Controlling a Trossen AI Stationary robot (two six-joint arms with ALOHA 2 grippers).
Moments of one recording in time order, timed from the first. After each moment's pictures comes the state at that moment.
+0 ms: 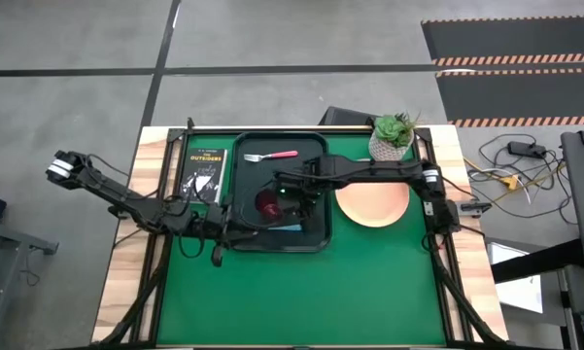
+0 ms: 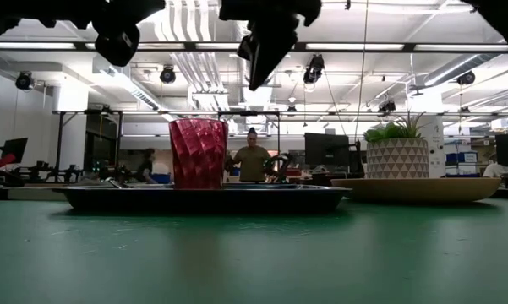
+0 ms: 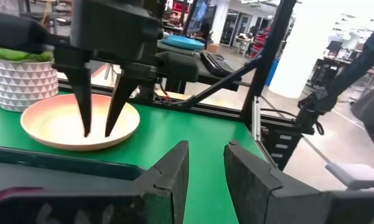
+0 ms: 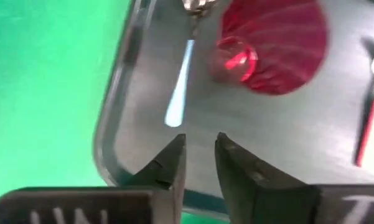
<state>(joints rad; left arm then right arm) -0.40 0.93 0.40 0.51 -0.31 -0.26 -0.02 2.09 2.09 -1.24 -0.06 -0.31</state>
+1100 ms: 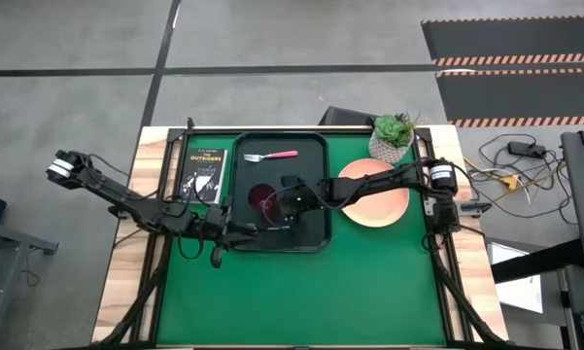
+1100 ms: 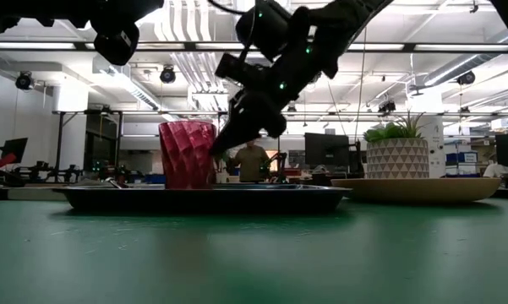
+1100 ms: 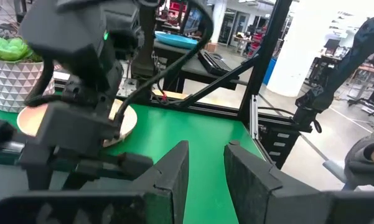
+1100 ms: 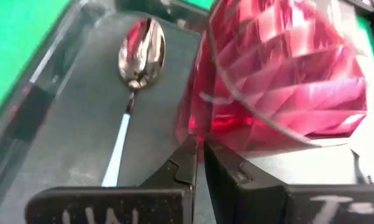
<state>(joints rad) -0.41 0.94 0.40 0.51 -0.31 -0.25 -0.06 1.98 1.31 -0.05 0.00 -0.38</state>
